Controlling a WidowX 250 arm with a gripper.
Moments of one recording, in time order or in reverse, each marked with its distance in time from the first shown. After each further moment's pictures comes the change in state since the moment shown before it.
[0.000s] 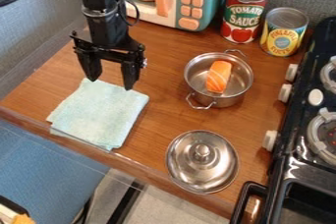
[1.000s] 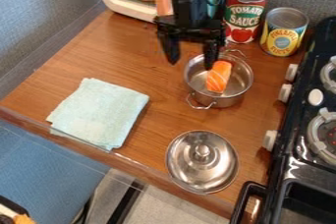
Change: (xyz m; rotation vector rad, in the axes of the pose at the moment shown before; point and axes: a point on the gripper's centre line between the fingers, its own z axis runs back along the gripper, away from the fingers) arm 0.071 -0.098 -0.002 -0.147 -0.028 -0.058
